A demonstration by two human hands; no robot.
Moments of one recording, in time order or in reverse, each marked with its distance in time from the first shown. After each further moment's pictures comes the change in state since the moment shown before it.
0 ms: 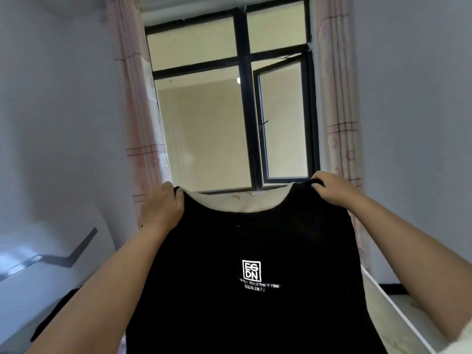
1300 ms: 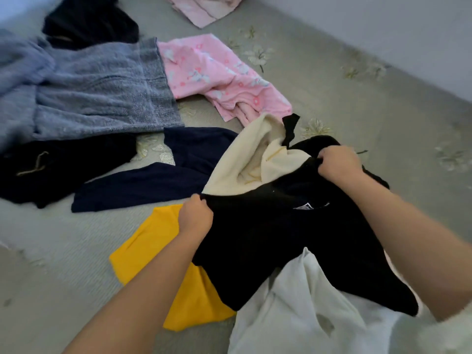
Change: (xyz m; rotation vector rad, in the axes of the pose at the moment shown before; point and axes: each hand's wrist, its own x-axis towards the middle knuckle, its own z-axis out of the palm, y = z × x) left_hand -0.356 -0.192 0.301 -0.063 -0.906 -1.107; right_hand 0.008 0.067 0.536 -0.497 -0.760 -0.092
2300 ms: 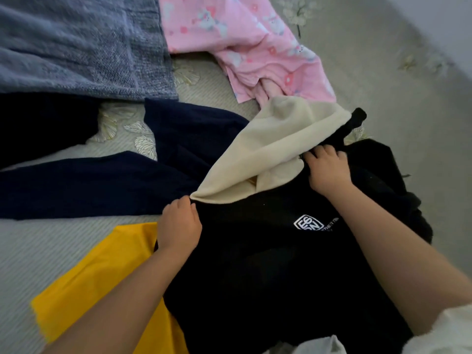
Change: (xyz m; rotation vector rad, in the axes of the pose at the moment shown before) left_hand 0.130 -0.045 0.075 0.105 0.074 0.074; right_hand 0.152 -0.041 0.128 -0.399 -0.053 -0.274
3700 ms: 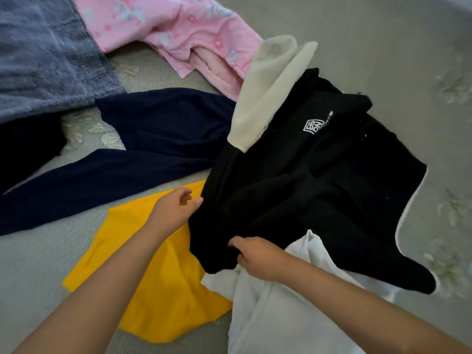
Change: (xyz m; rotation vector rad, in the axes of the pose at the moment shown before) left_hand -0.062 0.019 -0.027 -0.097 -0.404 0.145; right_hand -0.248 -0.104 0.002 0.951 -0.569 -0.269
